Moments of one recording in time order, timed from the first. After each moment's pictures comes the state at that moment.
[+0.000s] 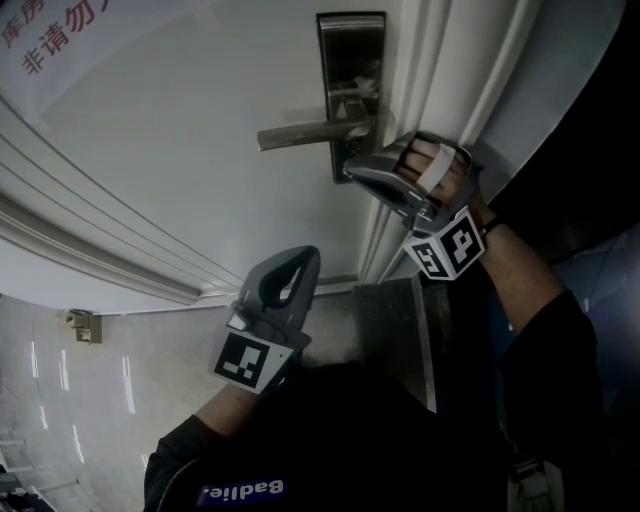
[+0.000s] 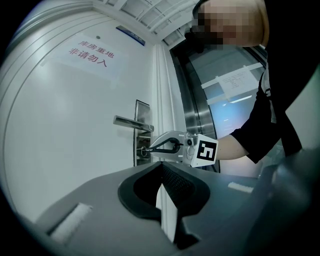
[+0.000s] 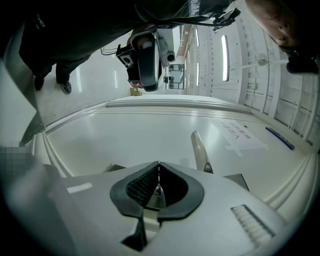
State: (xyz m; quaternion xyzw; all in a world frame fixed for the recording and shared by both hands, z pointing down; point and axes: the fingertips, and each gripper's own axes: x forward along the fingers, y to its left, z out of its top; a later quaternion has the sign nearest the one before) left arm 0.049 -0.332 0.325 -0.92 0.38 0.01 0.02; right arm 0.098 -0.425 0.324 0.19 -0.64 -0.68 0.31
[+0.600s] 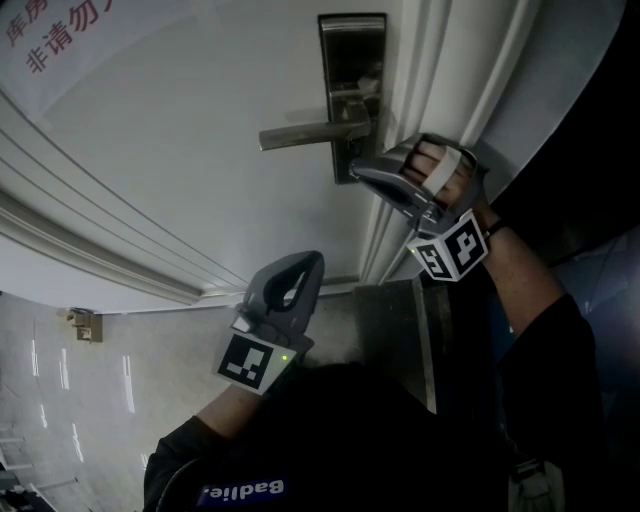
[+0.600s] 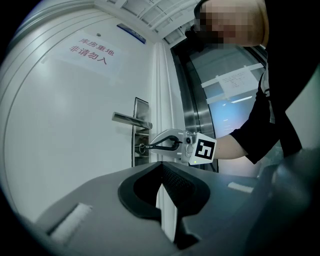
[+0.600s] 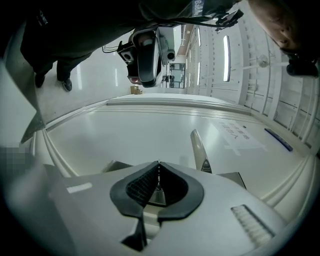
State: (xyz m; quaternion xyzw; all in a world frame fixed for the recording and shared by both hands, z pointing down) left arm 0.053 -0.327 0.331 -0.93 0.38 0.01 0.01; right arm 0.105 -0.426 0.325 0.20 -0.63 -0.68 0.31
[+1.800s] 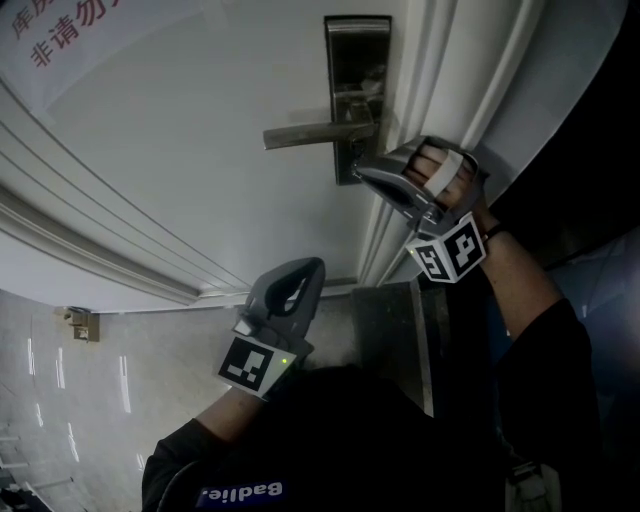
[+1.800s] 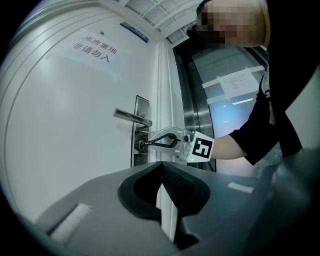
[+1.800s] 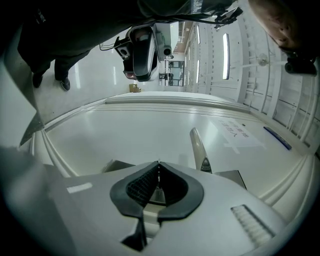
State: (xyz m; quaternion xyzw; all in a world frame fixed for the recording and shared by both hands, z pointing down) left arm 0.051 -0.320 0.338 -0.93 0.37 0.01 0.00; right arm 0.105 -0.427 0.324 0.21 -0.63 -0.68 0.31
